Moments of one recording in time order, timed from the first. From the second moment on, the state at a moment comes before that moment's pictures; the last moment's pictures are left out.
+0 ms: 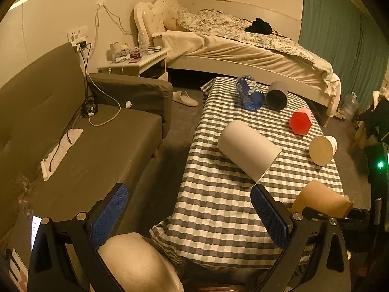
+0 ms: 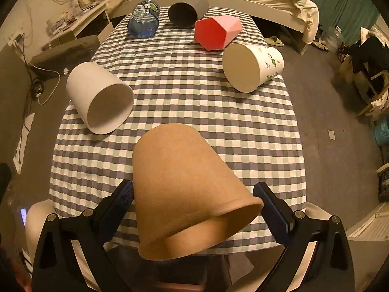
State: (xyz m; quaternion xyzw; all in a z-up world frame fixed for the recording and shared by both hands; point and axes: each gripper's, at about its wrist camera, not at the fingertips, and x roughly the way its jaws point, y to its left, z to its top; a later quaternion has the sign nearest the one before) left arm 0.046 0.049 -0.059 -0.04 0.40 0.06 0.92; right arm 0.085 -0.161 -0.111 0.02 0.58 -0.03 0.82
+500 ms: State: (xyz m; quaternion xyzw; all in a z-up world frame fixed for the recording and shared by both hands) left arm 0.041 0.021 -0.053 0.00 0.40 0.07 0.91; right arm 0.072 -0.167 -0.111 0.03 0.55 0.02 0.83
